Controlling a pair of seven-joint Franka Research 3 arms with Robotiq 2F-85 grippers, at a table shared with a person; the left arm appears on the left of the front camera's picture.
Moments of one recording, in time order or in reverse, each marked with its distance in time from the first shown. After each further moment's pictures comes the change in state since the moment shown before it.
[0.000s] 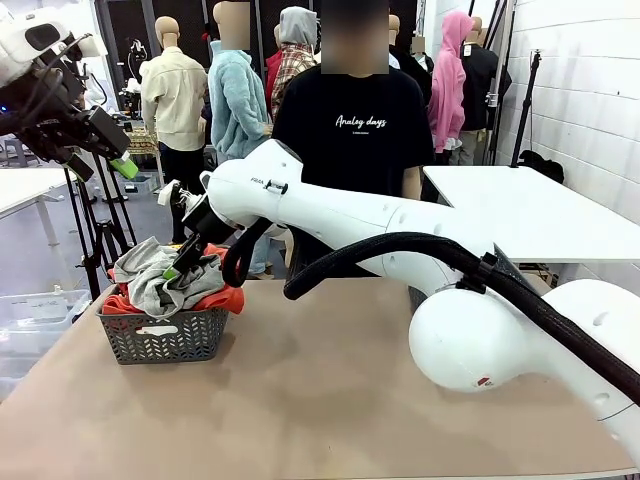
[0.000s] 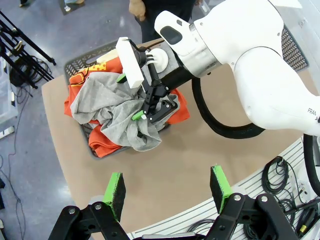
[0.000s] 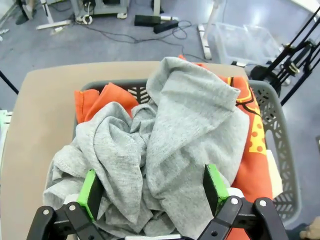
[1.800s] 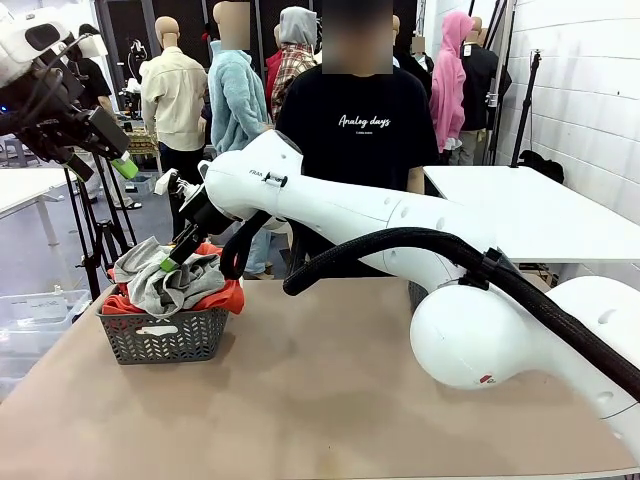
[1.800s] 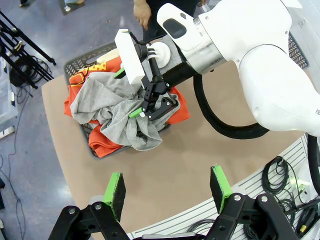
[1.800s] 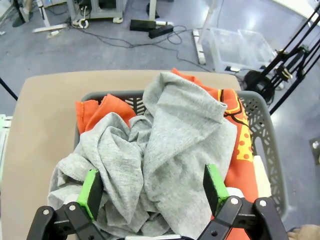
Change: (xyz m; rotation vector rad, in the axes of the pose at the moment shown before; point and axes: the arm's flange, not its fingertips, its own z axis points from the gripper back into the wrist) left arm 0.000 0.000 0.000 0.000 0.000 0.000; right arm 0.013 0.001 0.012 -0.026 -0.017 0.014
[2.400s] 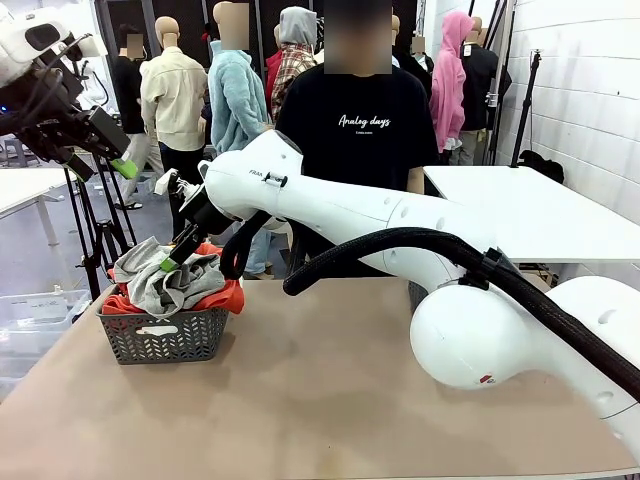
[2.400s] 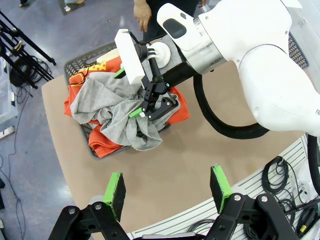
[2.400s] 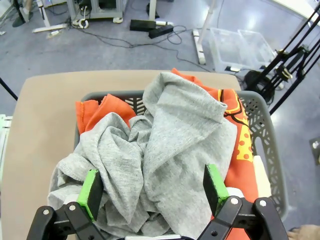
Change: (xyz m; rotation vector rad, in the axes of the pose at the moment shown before) left arm 0.000 0.000 0.000 0.000 0.000 0.000; right arm 0.000 0.000 0.000 0.000 0.000 0.000
